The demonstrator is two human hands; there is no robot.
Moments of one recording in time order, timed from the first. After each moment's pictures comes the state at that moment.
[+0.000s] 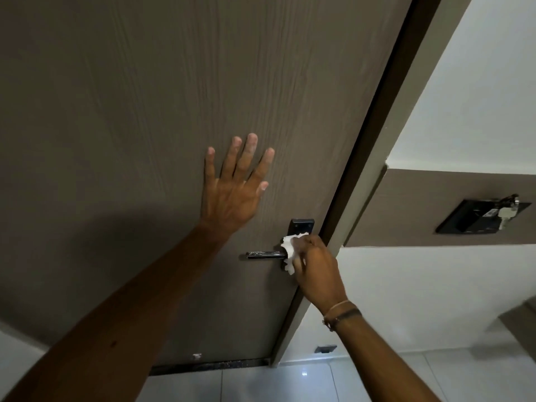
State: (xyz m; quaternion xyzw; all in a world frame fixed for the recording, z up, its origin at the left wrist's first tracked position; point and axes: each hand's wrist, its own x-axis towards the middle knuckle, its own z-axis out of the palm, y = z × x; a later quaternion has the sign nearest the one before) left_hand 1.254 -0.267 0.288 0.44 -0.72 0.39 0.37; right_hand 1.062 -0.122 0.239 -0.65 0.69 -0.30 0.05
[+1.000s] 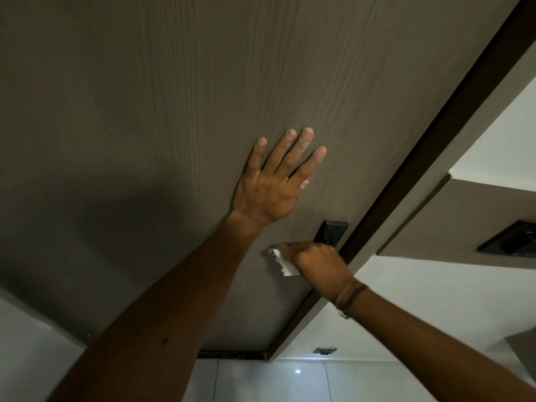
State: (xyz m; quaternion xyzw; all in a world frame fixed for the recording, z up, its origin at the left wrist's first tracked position) left_hand 1.252 -0.279 0.287 0.38 -0.69 0.42 0.45; right_hand 1.087 -0.165 0.236 -0.86 0.50 -0.02 -0.07
